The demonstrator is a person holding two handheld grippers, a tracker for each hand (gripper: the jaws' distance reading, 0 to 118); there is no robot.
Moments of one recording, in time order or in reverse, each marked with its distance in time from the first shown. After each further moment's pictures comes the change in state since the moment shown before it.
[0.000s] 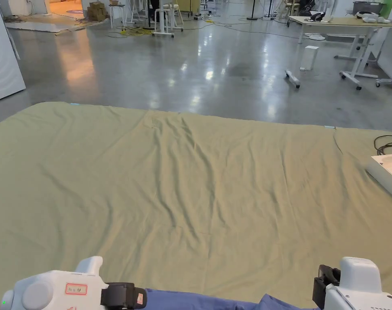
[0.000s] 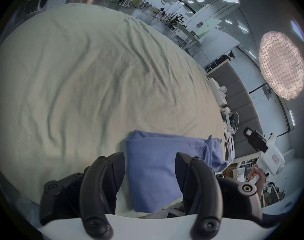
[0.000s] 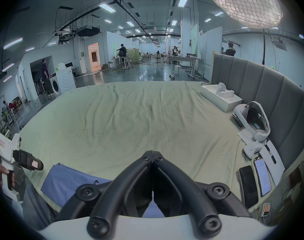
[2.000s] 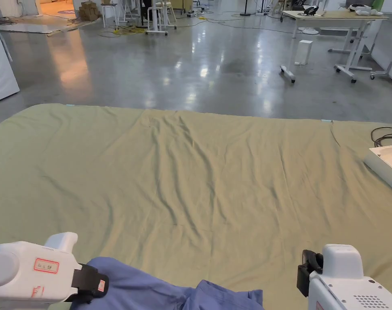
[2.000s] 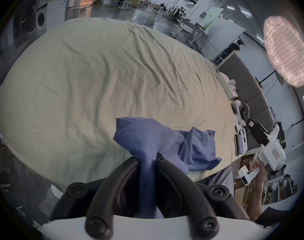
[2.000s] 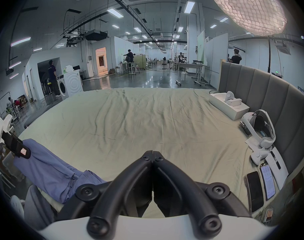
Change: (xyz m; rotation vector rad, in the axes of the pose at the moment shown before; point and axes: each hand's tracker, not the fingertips) left arm 0.052 0.031 0.087 -0.023 0.180 -0.111; right arm -0.028 0.002 0.003 0.058 0.051 0.025
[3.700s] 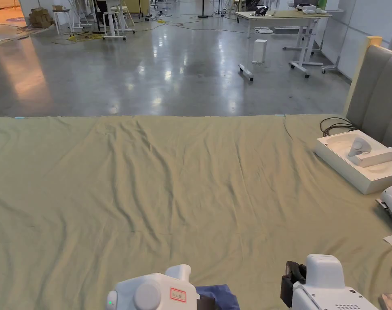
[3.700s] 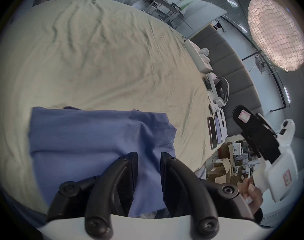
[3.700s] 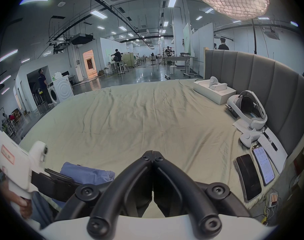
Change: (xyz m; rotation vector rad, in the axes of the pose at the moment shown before) left arm 0.198 -0.053 -0.185 -0.185 -0.255 -0.055; right arm 0.054 -0.028 0.017 -0.038 -0.065 -0.110
